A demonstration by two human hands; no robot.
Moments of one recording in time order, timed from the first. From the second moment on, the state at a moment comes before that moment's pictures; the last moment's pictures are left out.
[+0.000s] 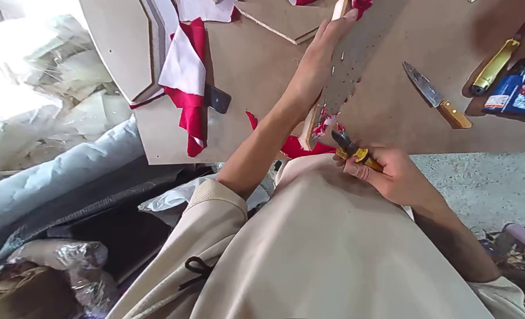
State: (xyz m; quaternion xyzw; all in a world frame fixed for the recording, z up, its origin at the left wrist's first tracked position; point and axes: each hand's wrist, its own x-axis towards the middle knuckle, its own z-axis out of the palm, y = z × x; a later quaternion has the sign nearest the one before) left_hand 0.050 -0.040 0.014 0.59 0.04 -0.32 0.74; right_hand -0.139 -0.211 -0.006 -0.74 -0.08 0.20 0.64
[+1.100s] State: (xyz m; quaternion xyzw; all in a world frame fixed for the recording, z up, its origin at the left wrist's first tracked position) left_hand 0.050 -0.052 0.024 0.54 0.03 -0.37 0.76; right_hand -0.123 -0.220 0.010 -0.59 -0.10 0.30 0.74
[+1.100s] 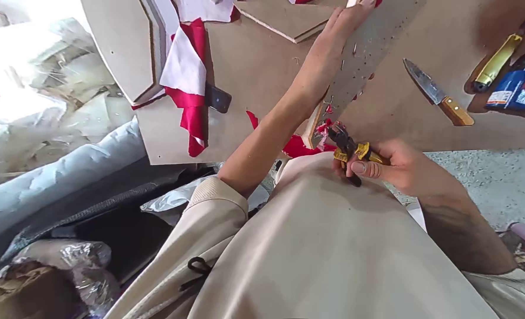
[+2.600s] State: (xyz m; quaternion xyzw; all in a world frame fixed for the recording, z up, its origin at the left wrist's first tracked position) left_hand 0.057 -0.054 0.008 0.54 0.12 -0.33 0.77; right_hand -0.137 -0.198 -0.002 -0.95 -0.11 -0.07 0.27
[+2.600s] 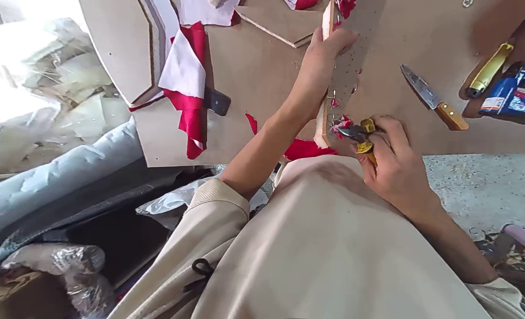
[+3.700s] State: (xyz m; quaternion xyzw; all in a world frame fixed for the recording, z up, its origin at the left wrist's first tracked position) left_hand 0.052 -0.064 -0.012 0.54 -0.01 -0.41 0.74; right_hand -0.139 -0.224 0.006 -0.82 -0.07 0.09 0.56
